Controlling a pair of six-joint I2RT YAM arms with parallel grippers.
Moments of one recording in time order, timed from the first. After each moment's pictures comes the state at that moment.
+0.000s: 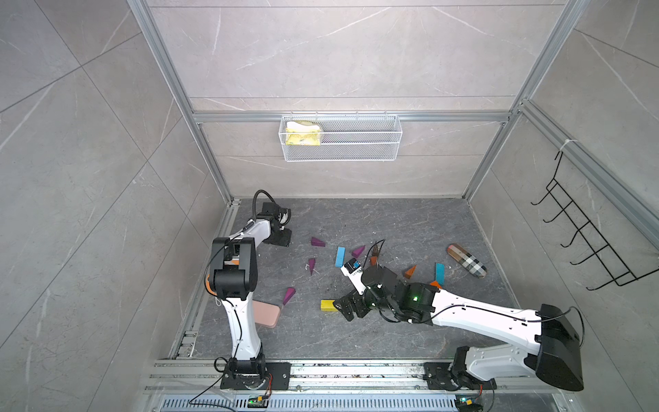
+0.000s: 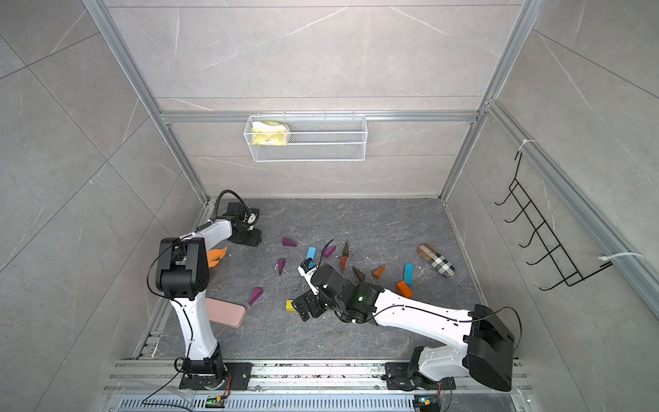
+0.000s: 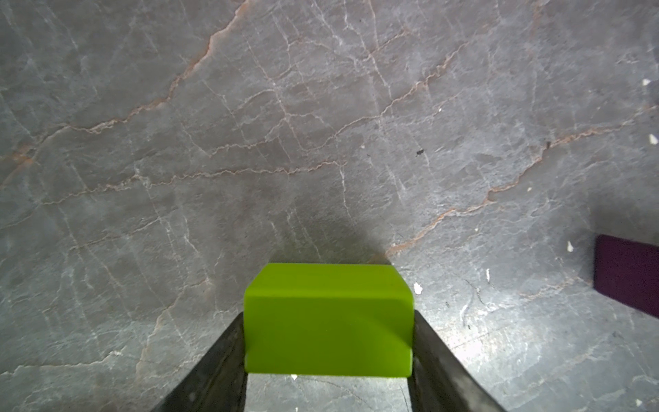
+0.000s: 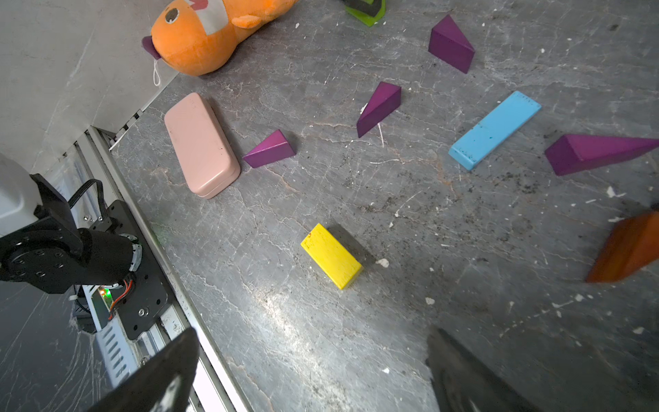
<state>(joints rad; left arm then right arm) -0.06 2.07 1.48 -0.54 0.05 0.13 1.07 1.32 0.93 -0.33 0.01 0.37</state>
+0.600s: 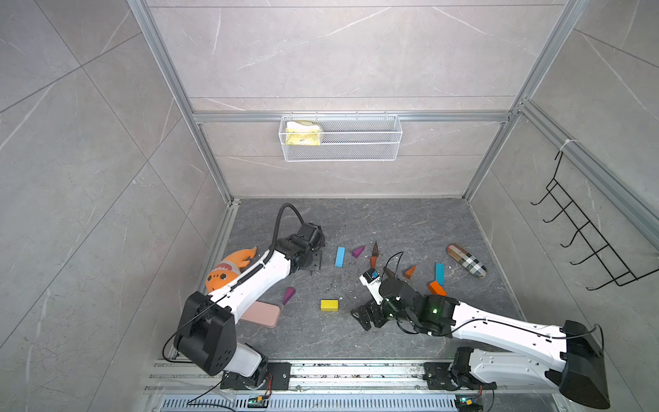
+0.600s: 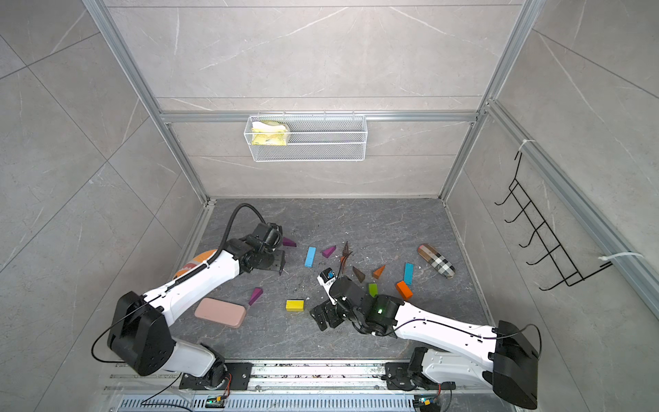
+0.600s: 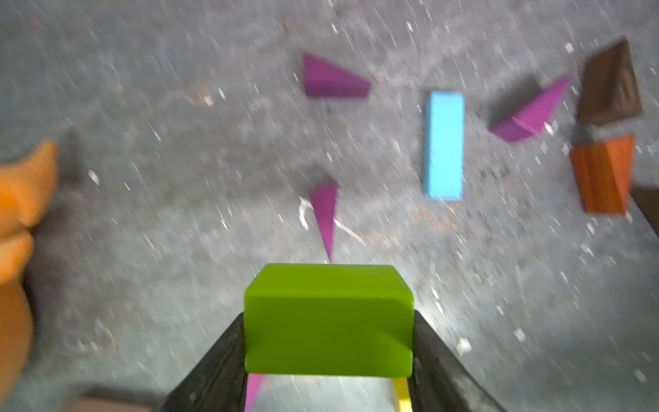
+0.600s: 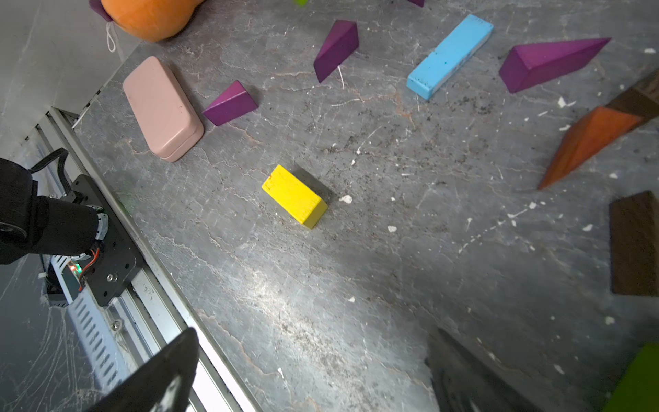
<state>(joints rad) -0.59 1.44 1.11 -0.76 -0.21 -0.41 1.05 1.14 0.73 -0.38 0.04 0.42</state>
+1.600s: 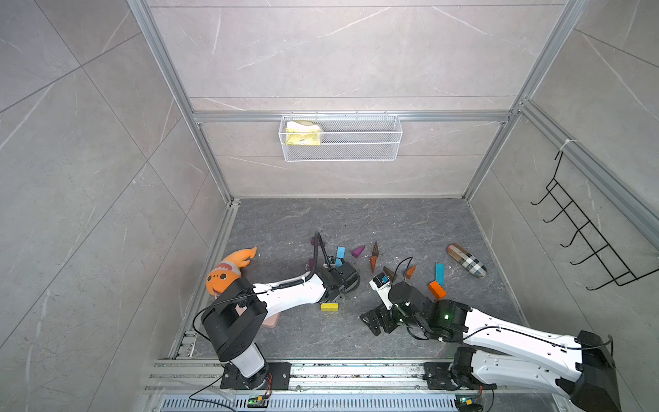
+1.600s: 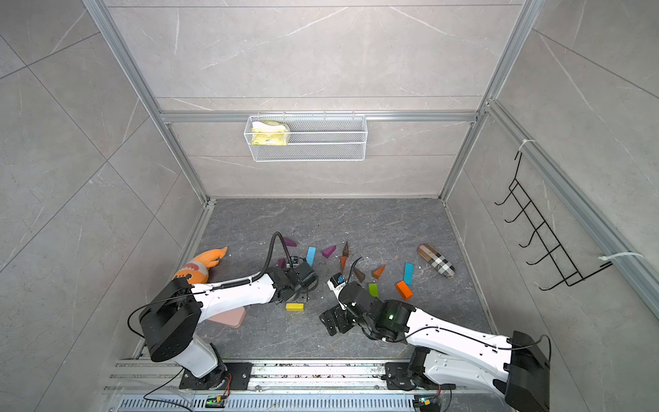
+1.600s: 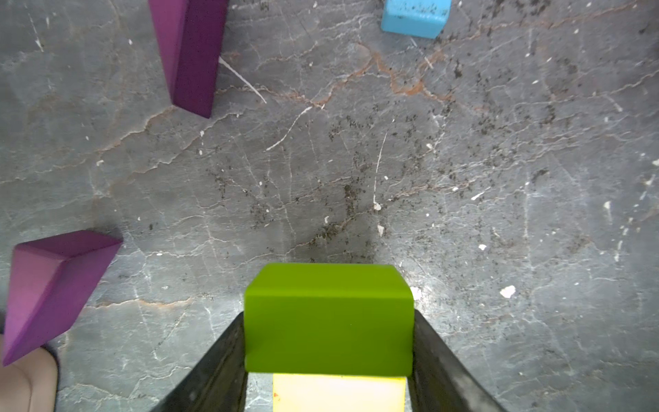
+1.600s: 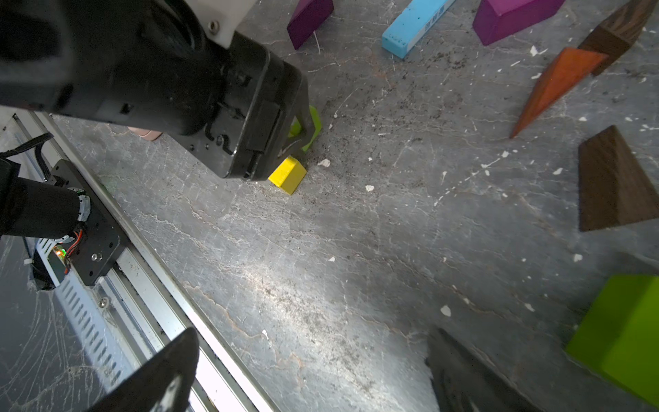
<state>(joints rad) -0.93 1.63 0.99 -0.69 -0.33 -0.86 1.04 1.03 0.67 -0.45 0.05 0.45</state>
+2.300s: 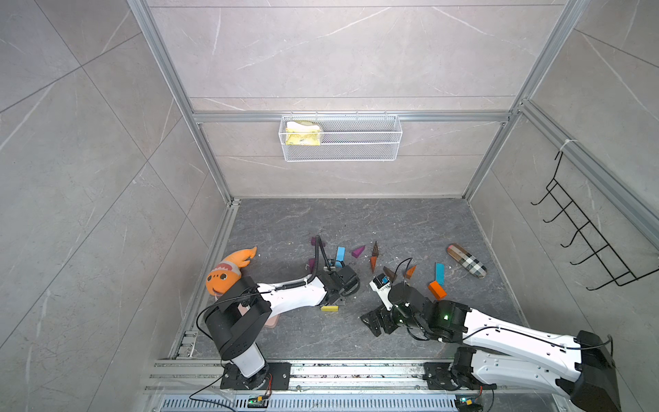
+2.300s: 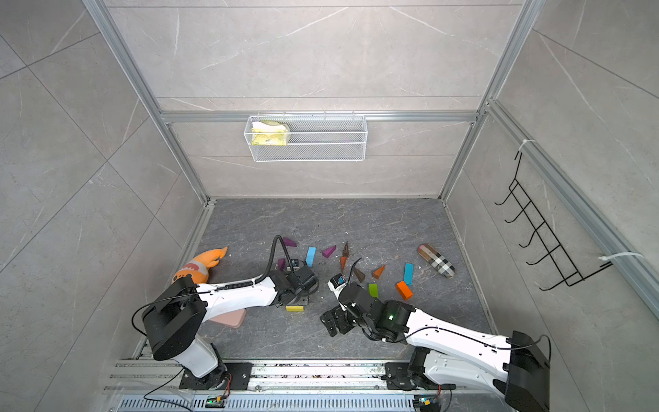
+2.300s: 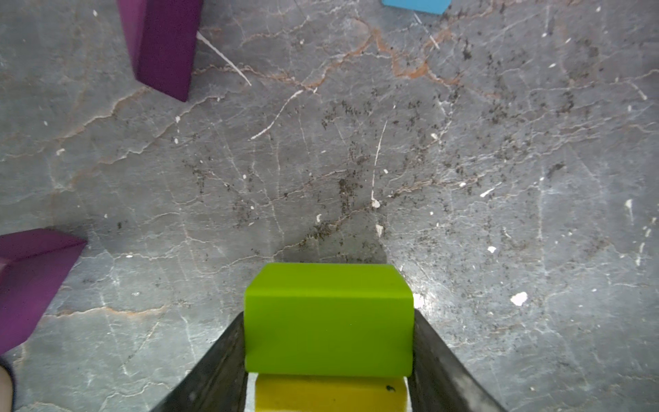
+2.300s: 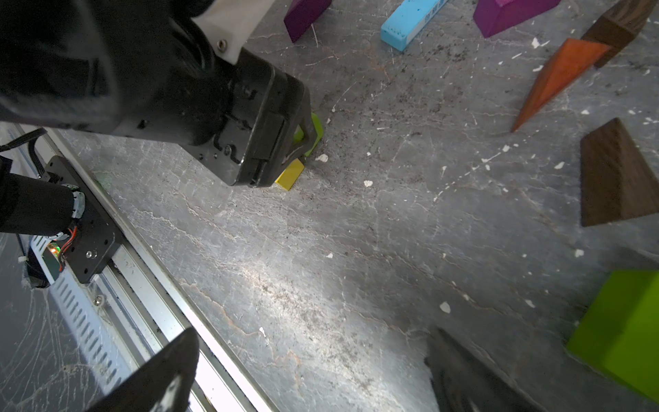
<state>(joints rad) -0.95 1.64 0.96 -0.63 -0.32 -0.89 1.04 1.03 0.66 -0.45 0.04 0.45</state>
